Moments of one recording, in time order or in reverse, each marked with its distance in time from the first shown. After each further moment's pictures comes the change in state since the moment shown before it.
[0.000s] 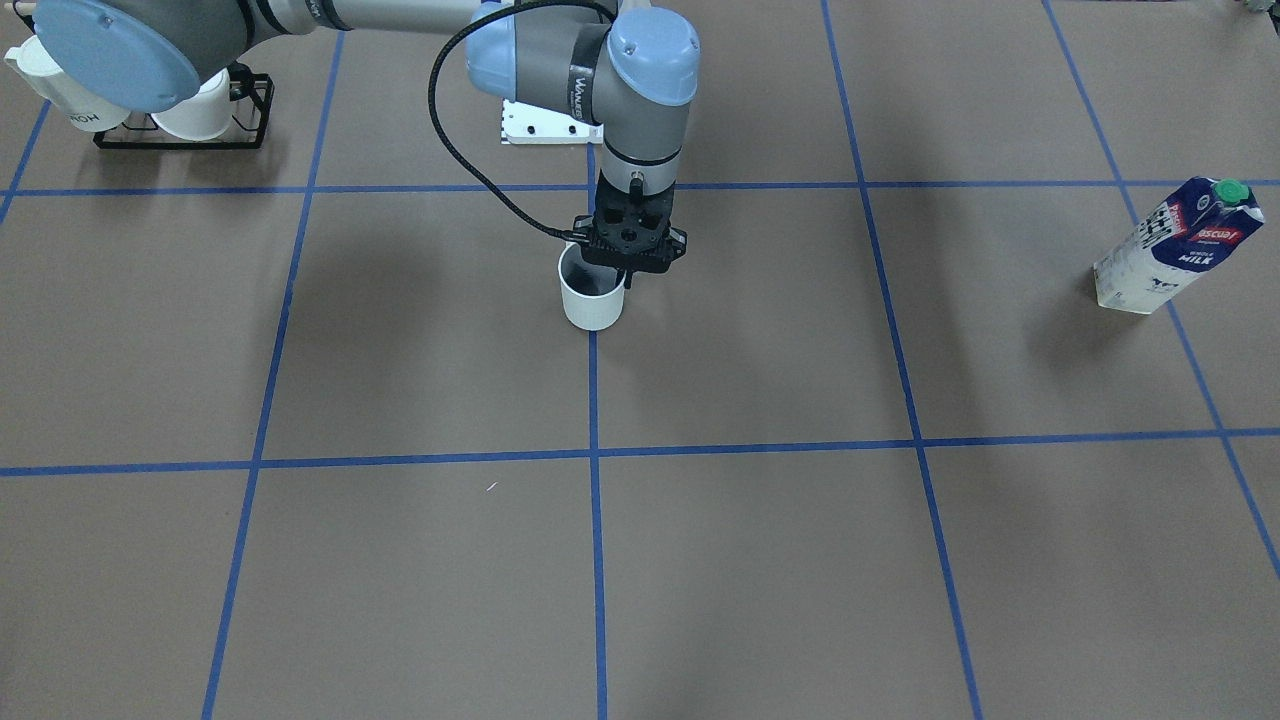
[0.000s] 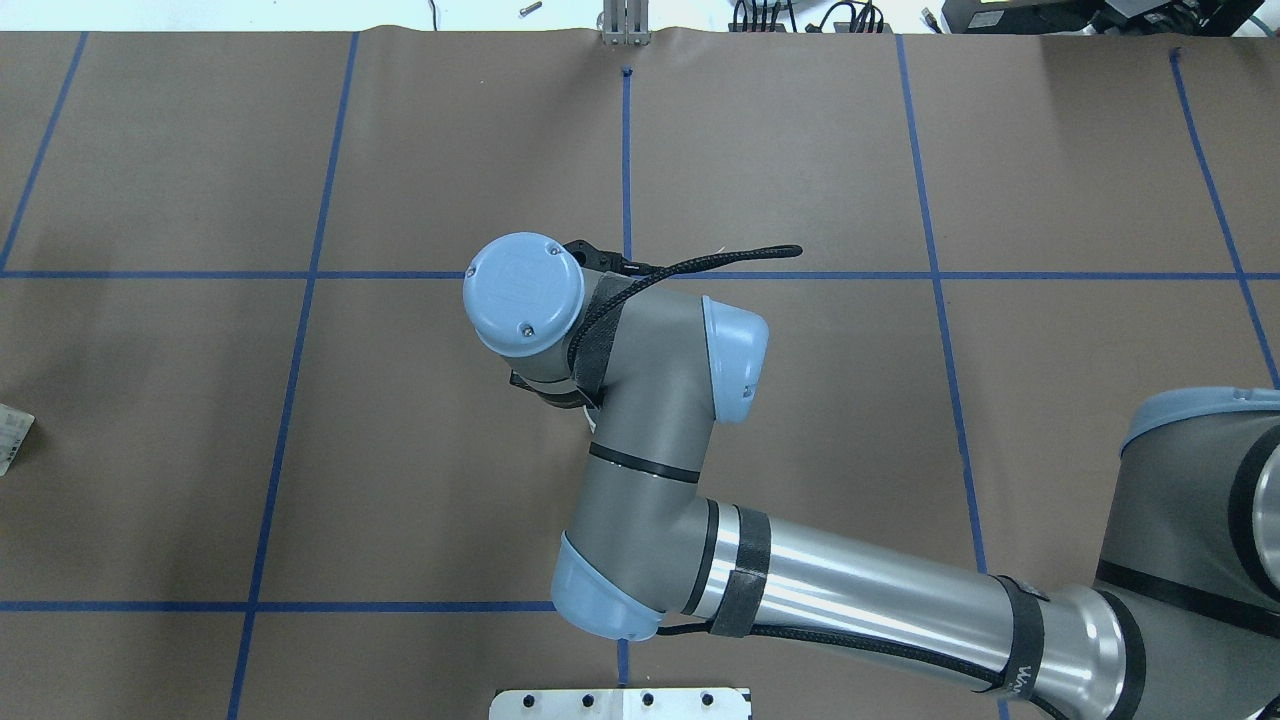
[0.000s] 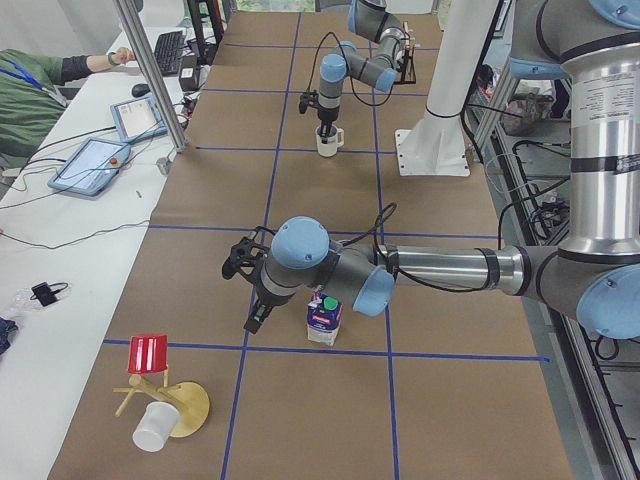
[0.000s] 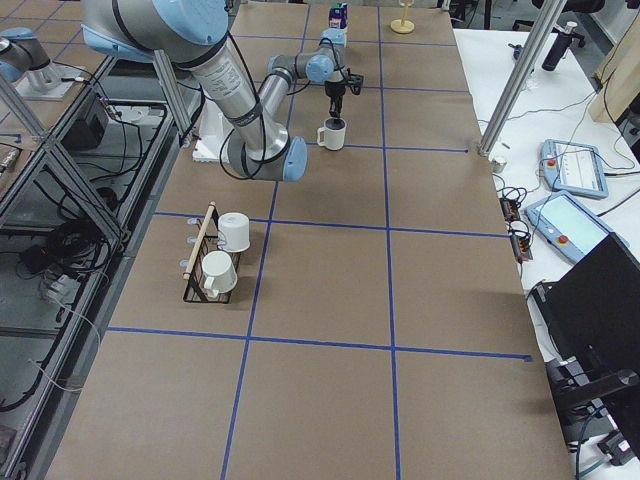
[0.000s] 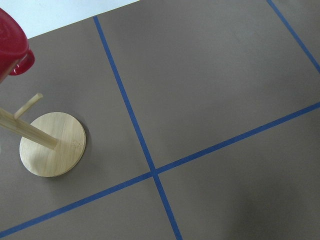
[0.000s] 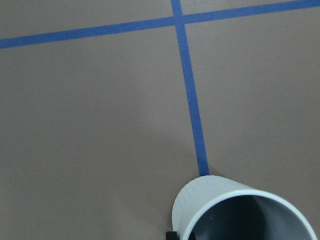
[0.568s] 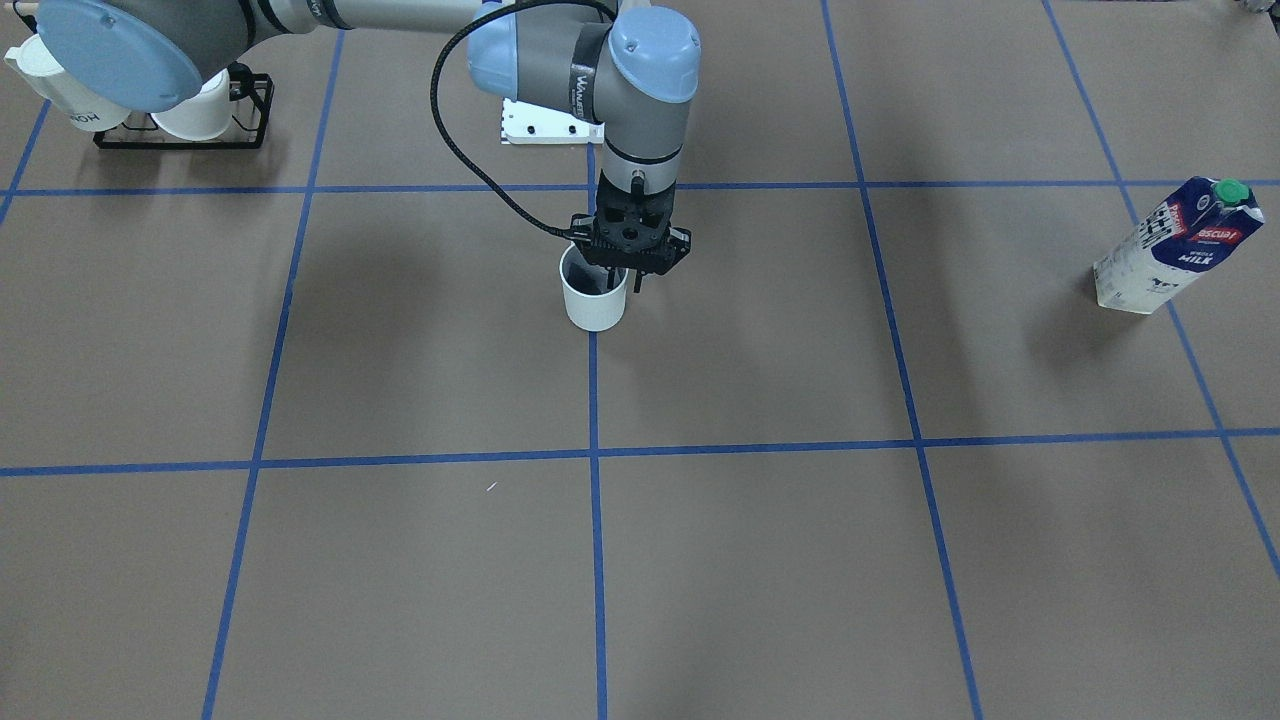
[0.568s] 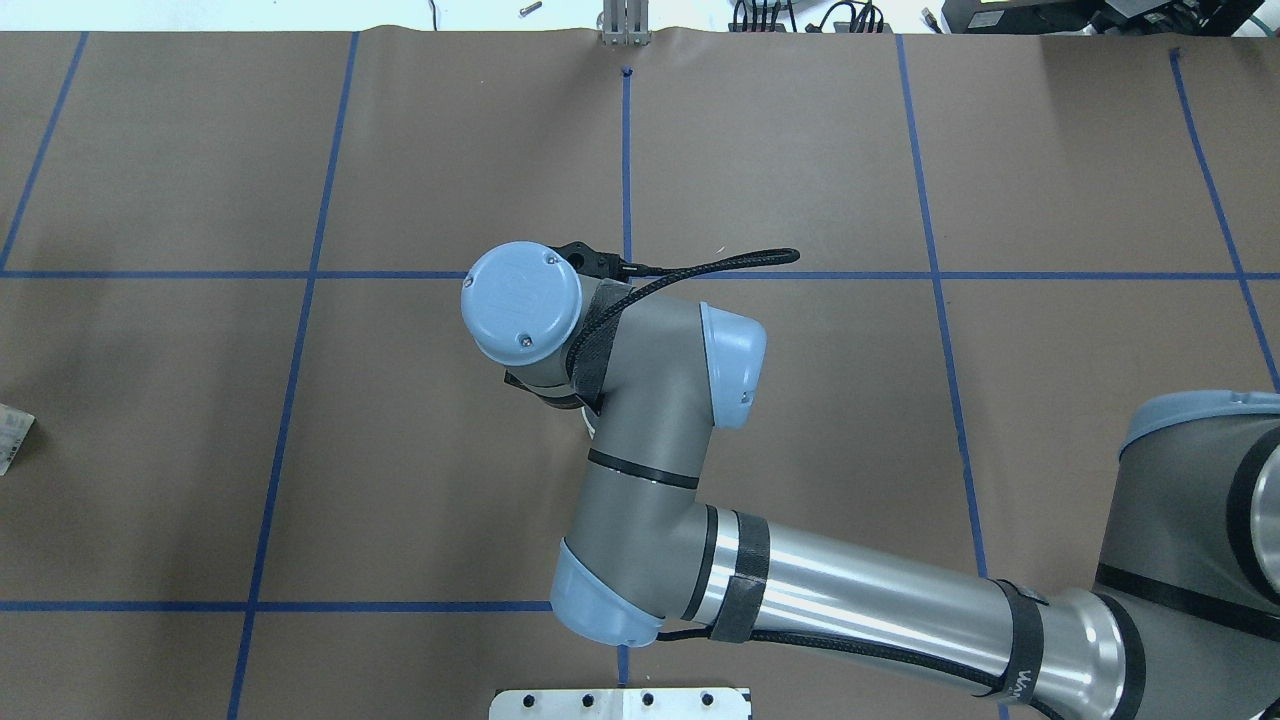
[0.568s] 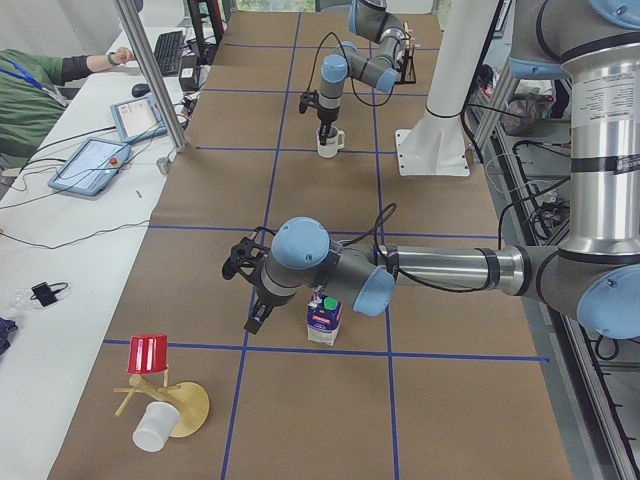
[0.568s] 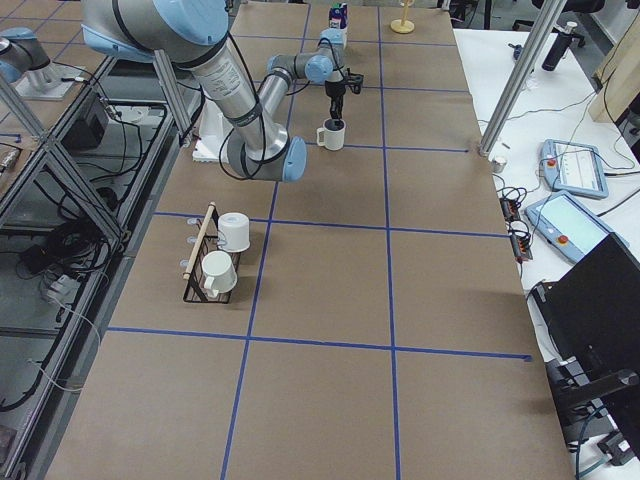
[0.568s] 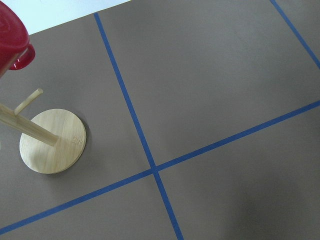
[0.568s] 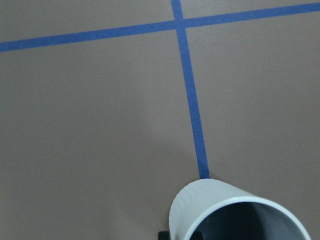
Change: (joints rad) left arm 0.000 0.001 0.000 0.000 0.000 0.000; right arm 0.000 0.000 0.012 0.005 -0.034 -0.005
